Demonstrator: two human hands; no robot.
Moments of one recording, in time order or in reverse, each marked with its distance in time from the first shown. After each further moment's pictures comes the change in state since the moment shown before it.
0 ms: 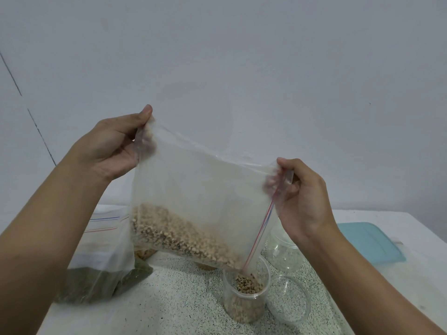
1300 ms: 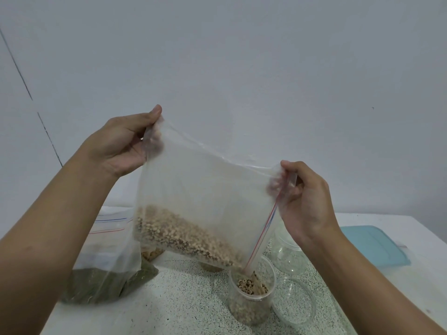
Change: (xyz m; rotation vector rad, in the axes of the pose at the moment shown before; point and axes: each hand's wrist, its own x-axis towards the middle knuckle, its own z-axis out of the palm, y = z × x) left_hand 0.003 0.009 -0.003 0.015 -0.048 -0.012; right_hand -0.001 0.005 0.006 -0.021 -0.005 -0.038
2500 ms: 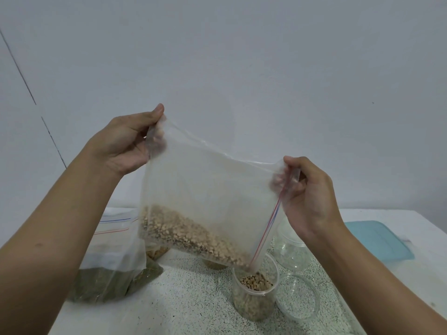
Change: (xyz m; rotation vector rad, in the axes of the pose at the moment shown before) left_hand -0.003 0.003 0.005 0.059 -0.032 -0.002; right_hand -0.001 -0.004 -0.001 0.002 0.015 0.002
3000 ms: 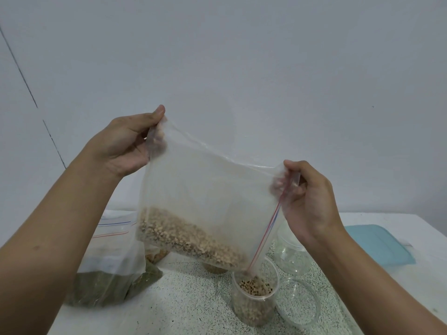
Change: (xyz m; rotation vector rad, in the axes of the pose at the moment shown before) left_hand 0.002 0.003 0.000 0.017 0.001 0.010; right_hand -0.001 -0.001 0.001 0.018 -0.012 0.003
